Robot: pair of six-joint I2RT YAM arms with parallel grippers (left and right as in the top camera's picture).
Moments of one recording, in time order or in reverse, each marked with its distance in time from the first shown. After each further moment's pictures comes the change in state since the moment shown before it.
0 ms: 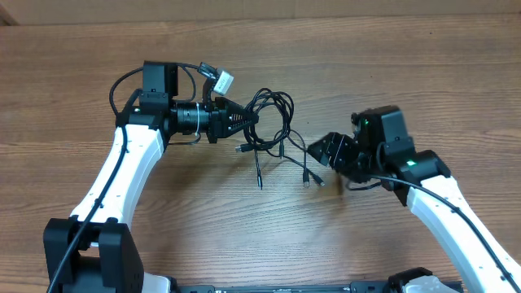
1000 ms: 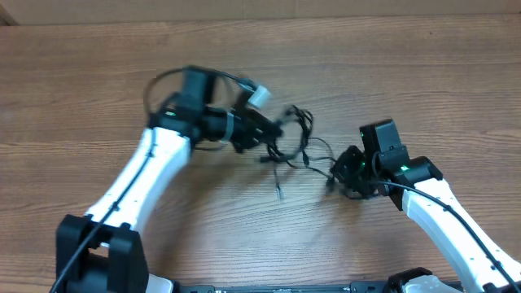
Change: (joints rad) left arm -0.146 0.000 0.000 -0.005 -0.150 -0.015; right arm 0.000 0.034 -0.110 -0.048 0.224 0.308
